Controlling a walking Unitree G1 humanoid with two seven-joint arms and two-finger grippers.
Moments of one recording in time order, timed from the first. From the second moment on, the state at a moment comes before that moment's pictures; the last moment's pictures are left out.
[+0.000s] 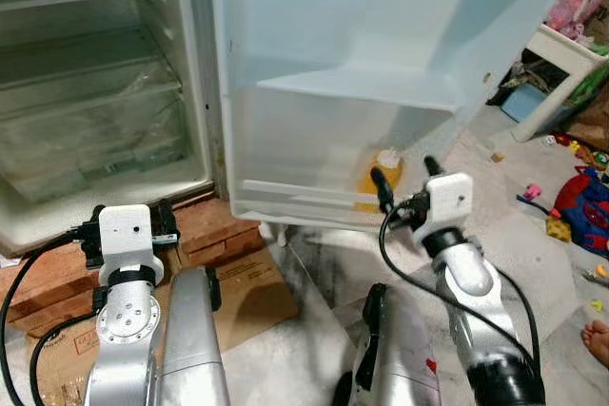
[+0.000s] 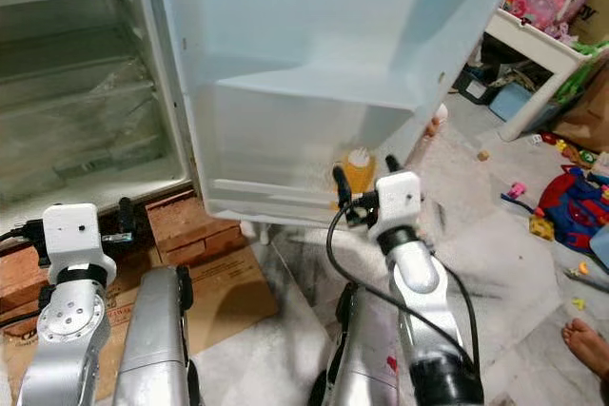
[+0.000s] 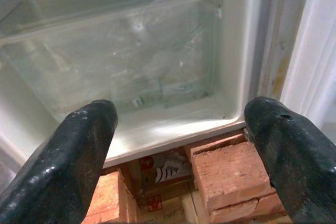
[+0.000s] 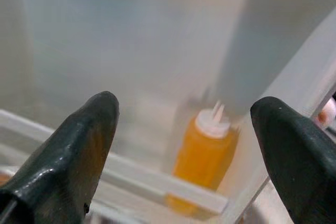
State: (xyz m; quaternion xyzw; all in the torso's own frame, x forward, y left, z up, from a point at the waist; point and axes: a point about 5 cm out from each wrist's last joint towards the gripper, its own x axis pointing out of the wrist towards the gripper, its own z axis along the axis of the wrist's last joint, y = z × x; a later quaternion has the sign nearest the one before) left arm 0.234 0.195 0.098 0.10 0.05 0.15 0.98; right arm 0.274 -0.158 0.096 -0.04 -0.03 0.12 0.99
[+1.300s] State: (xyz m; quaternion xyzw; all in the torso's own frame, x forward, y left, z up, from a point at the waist) left arm 0.238 0.191 0.098 0.09 0.04 0.15 0.98; right arm 0.284 -0.138 0.110 0.02 0.00 0.19 0.98
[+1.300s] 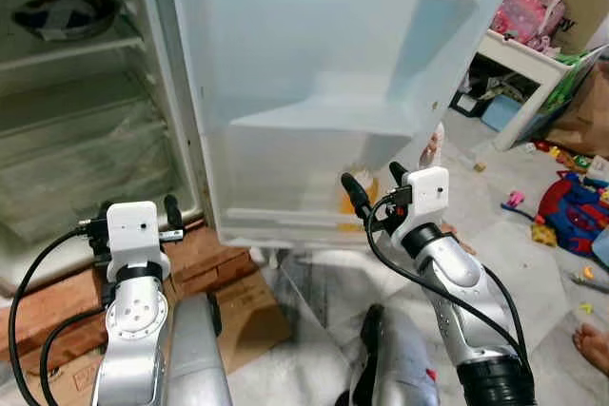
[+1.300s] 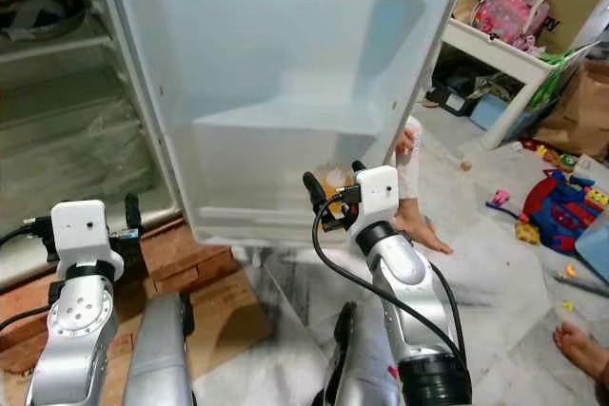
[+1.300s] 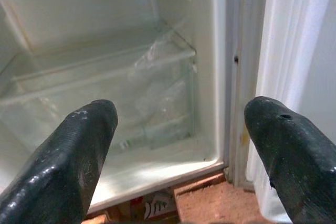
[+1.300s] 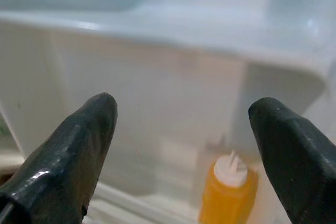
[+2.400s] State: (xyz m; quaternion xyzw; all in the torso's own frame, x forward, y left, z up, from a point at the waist) left arm 0.192 0.196 0.084 0.15 0.07 0.04 0.99; right arm 0.196 -0.145 0.087 0.08 0.11 0.22 0.96
